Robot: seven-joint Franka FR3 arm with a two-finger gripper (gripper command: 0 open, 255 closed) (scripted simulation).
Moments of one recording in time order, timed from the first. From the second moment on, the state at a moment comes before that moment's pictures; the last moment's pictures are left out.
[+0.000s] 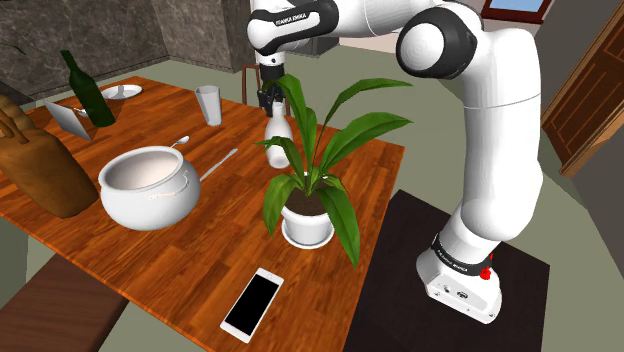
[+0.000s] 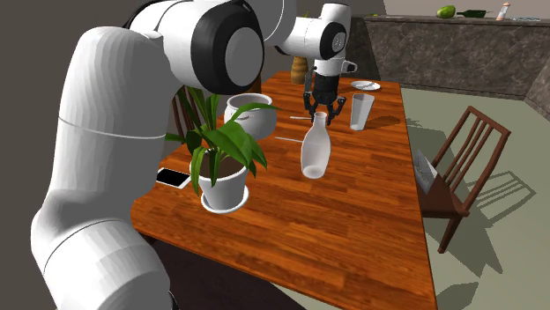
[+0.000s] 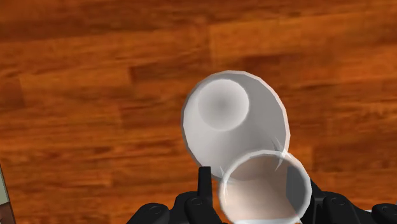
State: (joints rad) arm -0.04 0.48 0.04 -1.40 0.00 1.87 -0.21
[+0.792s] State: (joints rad) arm -0.04 0.47 0.04 -1.27 0.00 1.74 -0.21
